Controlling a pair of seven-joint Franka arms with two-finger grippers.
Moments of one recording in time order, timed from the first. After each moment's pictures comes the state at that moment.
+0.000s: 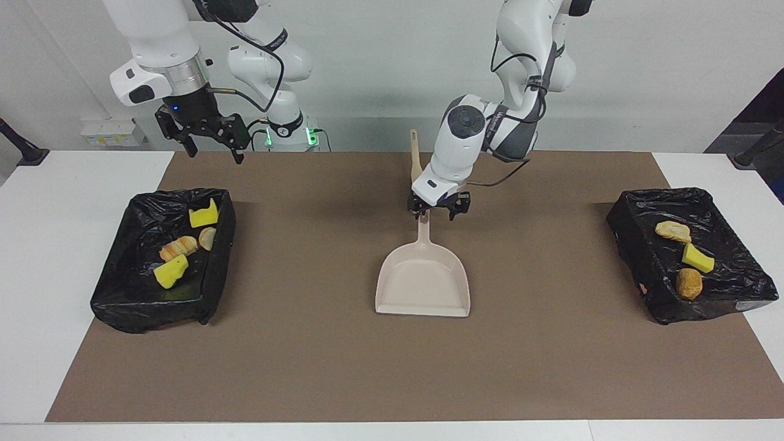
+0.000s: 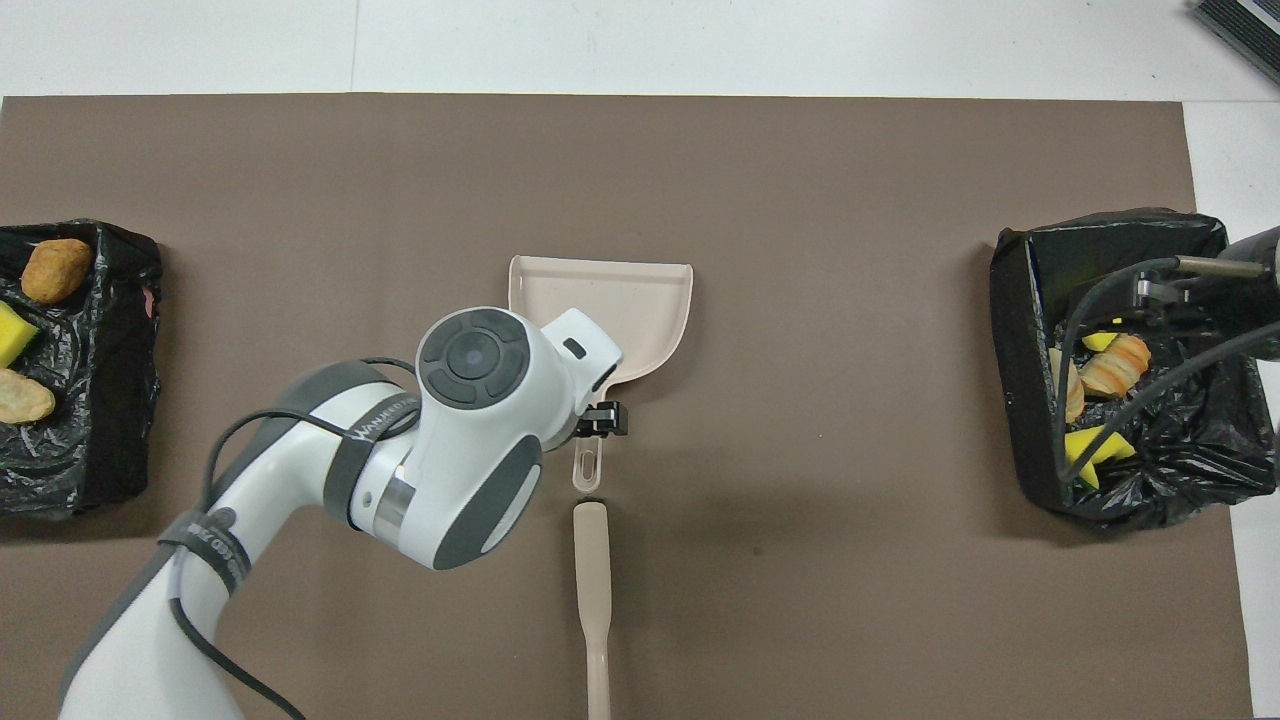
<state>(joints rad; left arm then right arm) -0.55 0.18 -0.05 -1.93 -0.10 2.10 -0.50 -0.02 -0.01 0.08 -1.53 -0.03 1.53 0.24</state>
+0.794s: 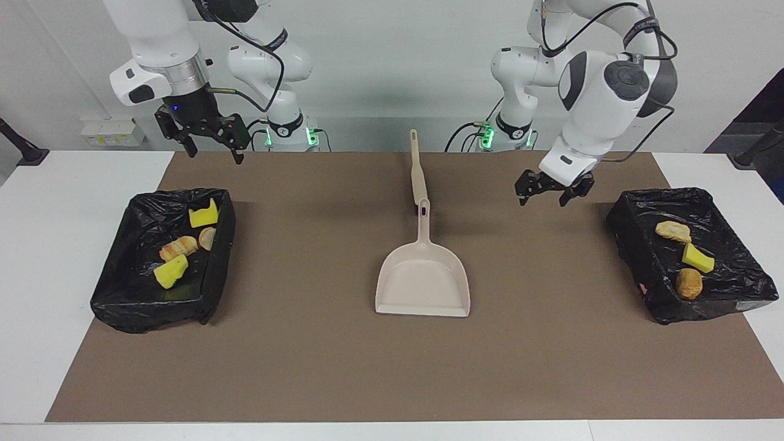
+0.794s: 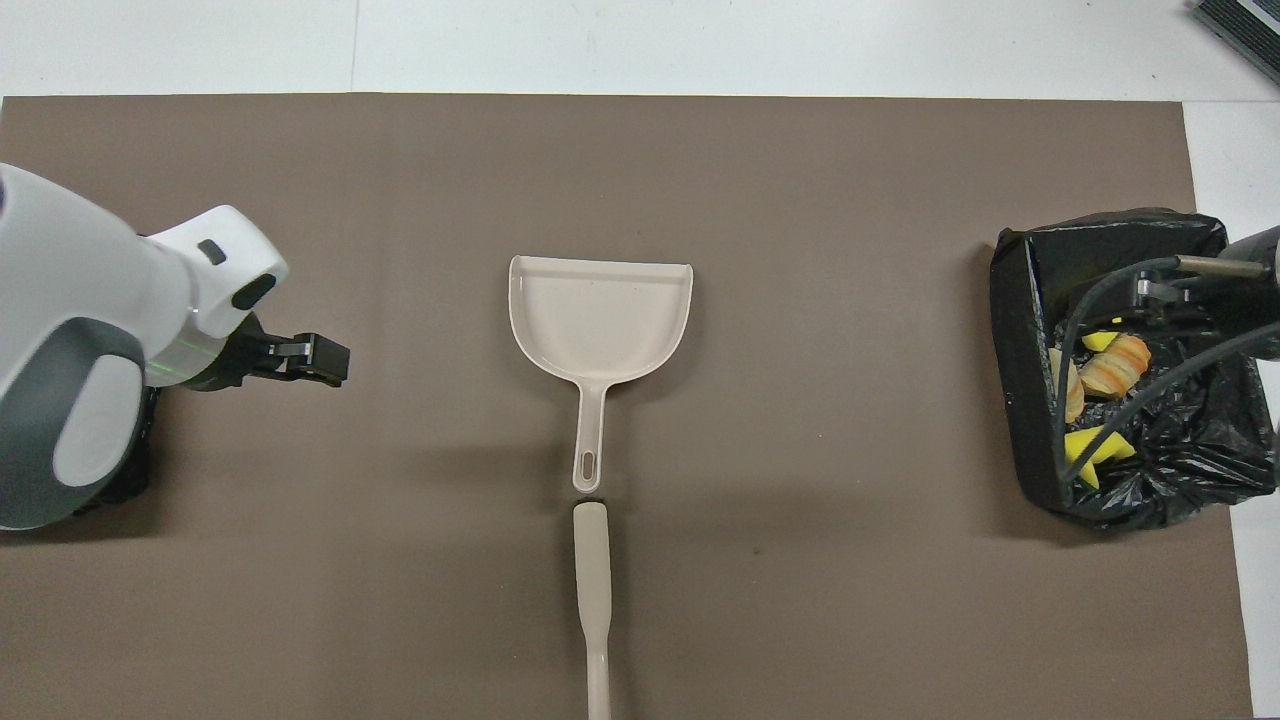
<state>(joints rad) -0.16 -0.01 -0.04 -1.85 -0.02 1.76 -0.11 -0.02 -0.01 0.08 -1.53 -0.03 1.53 0.24</state>
